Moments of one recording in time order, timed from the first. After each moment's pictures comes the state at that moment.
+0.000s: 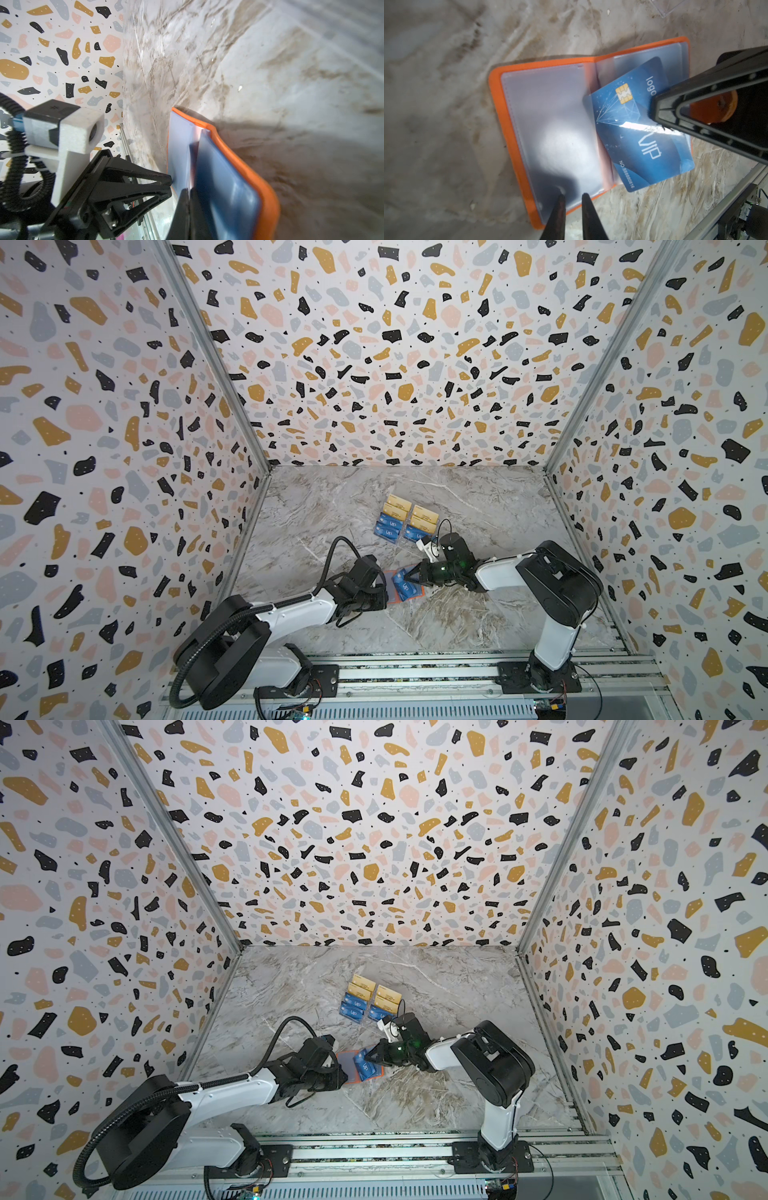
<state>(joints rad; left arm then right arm) -0.72 1.32 0.48 -0.14 0.17 -0.72 0.69 1.81 0.72 0.43 -0.68 0.83</state>
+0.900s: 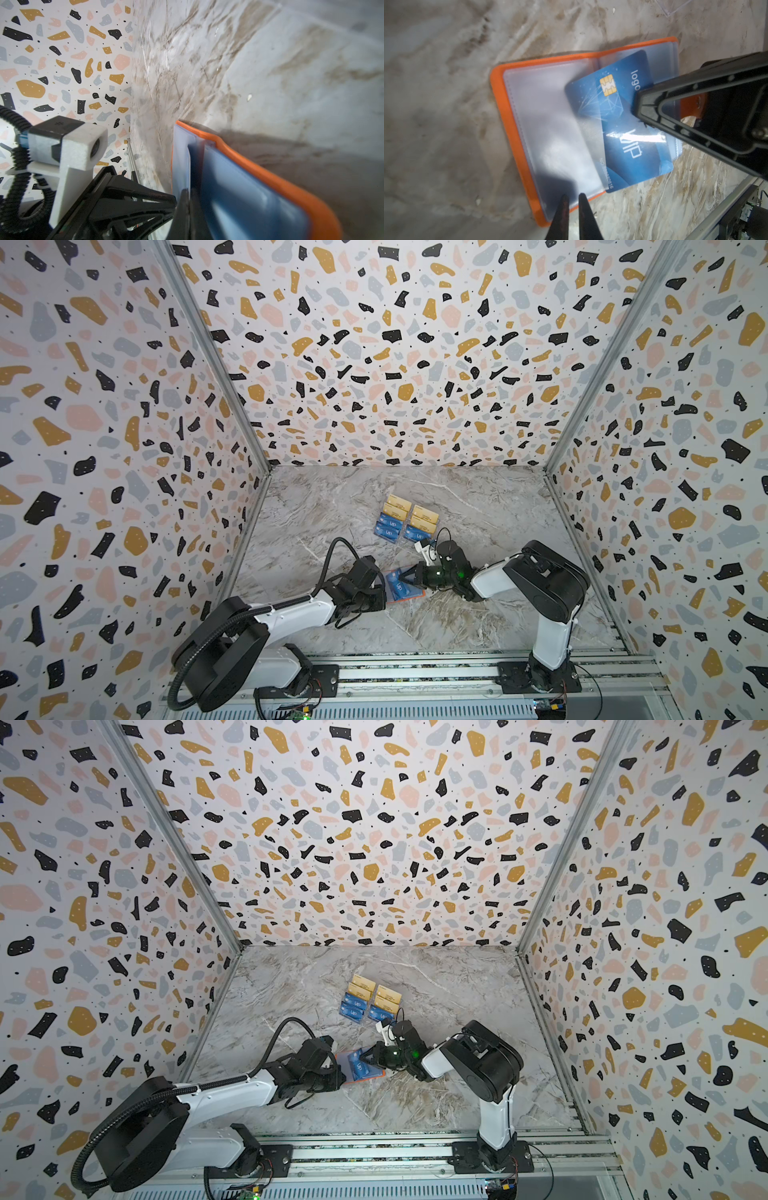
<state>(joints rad) -0.72 1.31 0.46 -0.14 0.17 -0.72 0.74 1.89 0.66 0.69 -0.59 0.98</state>
